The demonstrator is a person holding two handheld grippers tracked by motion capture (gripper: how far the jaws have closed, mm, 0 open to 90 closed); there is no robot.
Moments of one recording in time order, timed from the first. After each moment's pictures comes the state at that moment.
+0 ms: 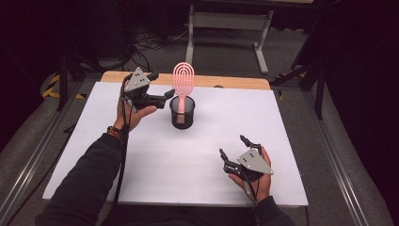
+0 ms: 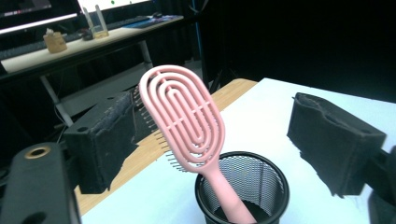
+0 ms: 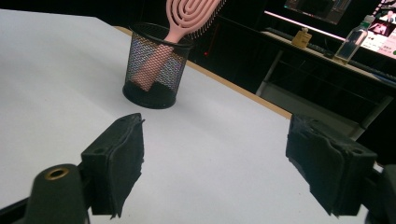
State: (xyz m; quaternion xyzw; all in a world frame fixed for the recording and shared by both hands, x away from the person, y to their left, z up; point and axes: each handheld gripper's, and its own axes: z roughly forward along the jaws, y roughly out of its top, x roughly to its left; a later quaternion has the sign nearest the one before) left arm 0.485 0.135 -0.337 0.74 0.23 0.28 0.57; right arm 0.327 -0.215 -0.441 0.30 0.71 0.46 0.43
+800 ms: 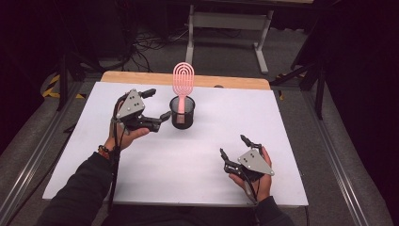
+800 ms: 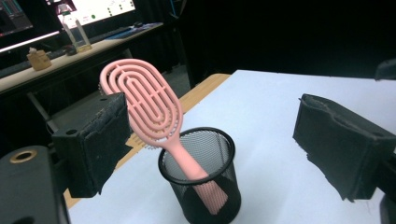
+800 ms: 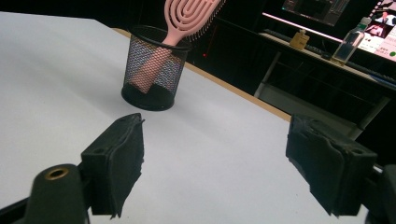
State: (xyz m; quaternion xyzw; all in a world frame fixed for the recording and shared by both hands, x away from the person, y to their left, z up) left arm 0.427 0.144 -0.356 0.75 0.18 0.29 0.57; right arm 0.325 -0.216 -0.439 0.30 0.71 0.46 0.44
